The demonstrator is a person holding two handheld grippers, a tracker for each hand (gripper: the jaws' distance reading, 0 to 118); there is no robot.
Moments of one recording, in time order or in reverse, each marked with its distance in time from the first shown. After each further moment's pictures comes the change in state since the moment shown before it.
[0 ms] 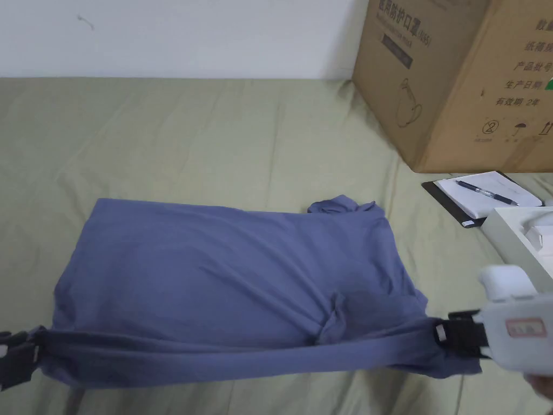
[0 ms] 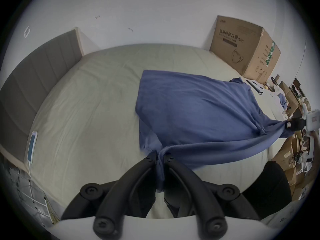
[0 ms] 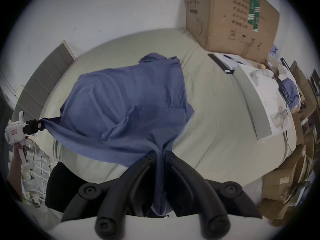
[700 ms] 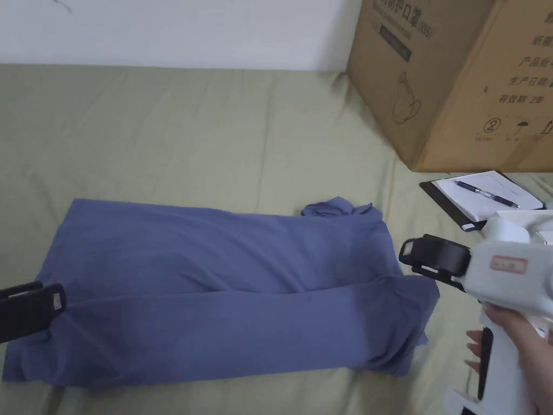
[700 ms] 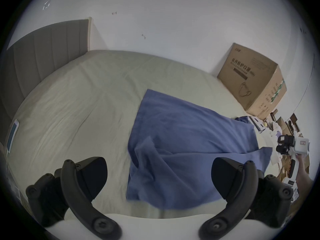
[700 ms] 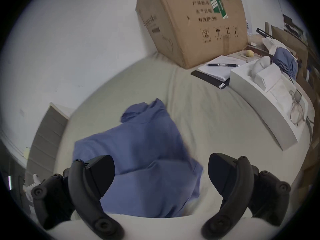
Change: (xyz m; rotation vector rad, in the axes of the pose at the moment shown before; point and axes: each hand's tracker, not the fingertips) left arm -0.011 0.019 -0.029 0.200 -0.081 0.232; right arm 0.026 0.032 -0.029 0.378 0.108 -0.403
